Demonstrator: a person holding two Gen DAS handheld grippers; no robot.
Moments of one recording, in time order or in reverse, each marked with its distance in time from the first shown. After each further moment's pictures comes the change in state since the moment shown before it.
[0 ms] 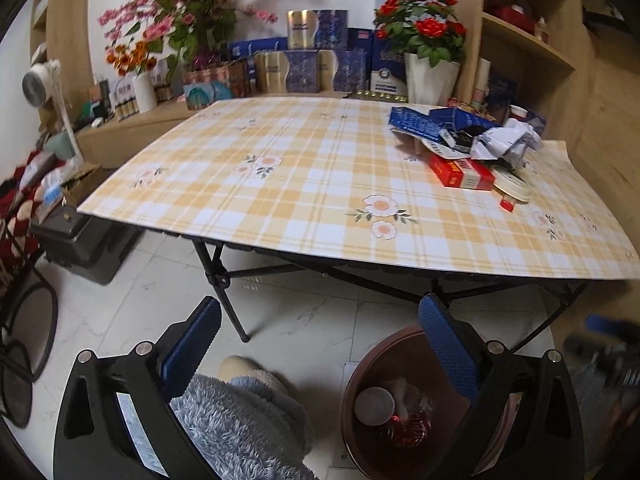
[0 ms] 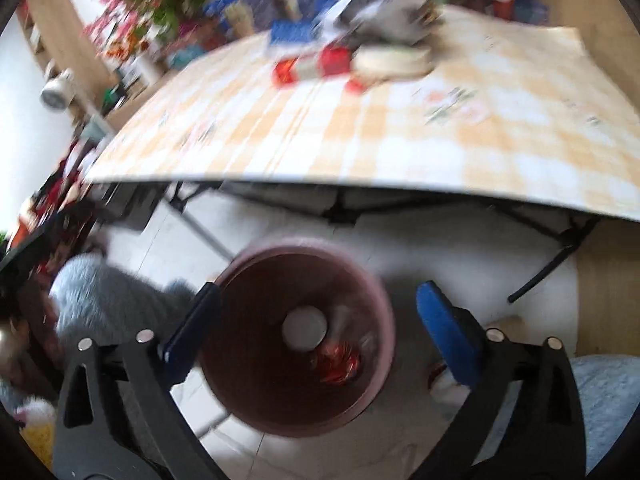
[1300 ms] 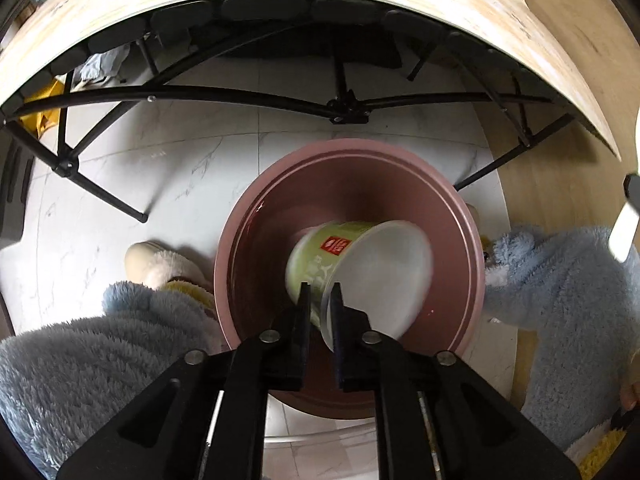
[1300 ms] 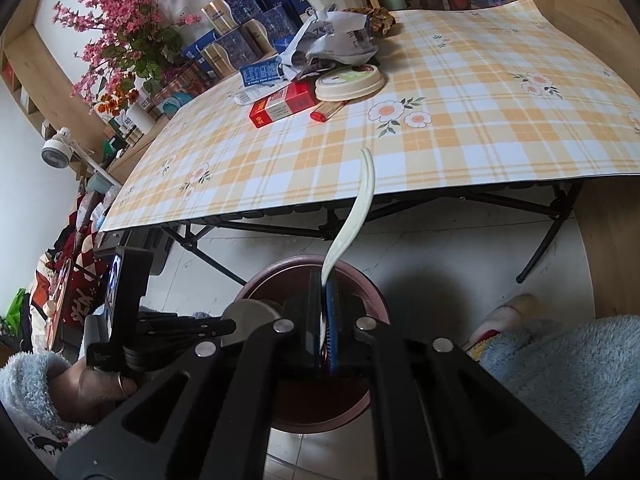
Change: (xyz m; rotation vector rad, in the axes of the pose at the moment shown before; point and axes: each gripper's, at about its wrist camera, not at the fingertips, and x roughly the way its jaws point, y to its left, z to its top) left arm 0.117 -0.076 -0.063 0.156 0.645 -0.300; right arm -0.029 -0.024 -0.008 0.151 -0.037 0.080
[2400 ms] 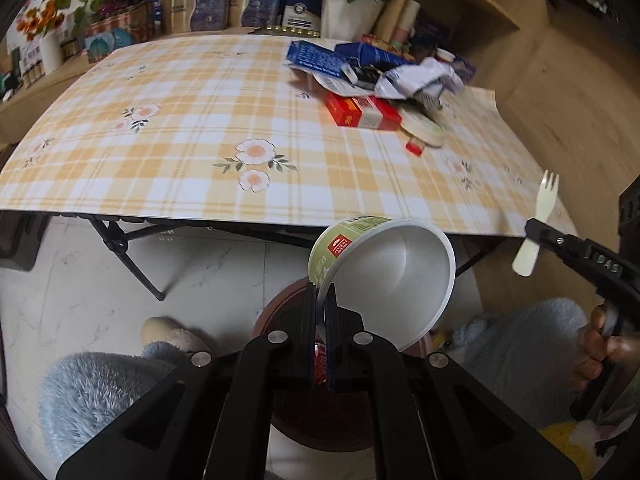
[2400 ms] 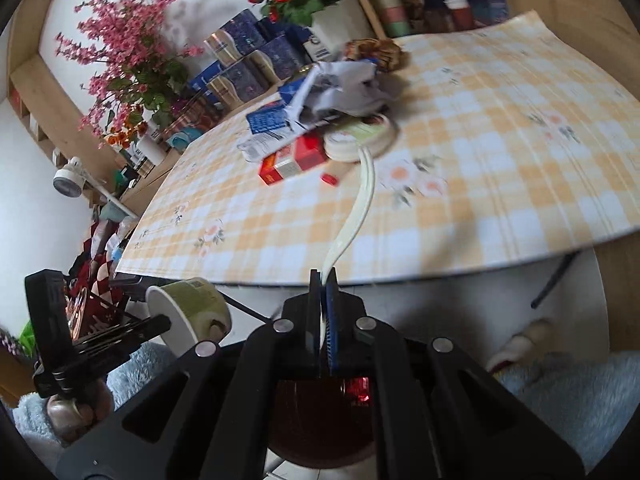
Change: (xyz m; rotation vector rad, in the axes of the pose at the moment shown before) left arm -0.120 0.002 0.002 -0.024 -0.386 -0.014; right arm -0.009 -0.008 0.044 0.056 -0.087 0.051
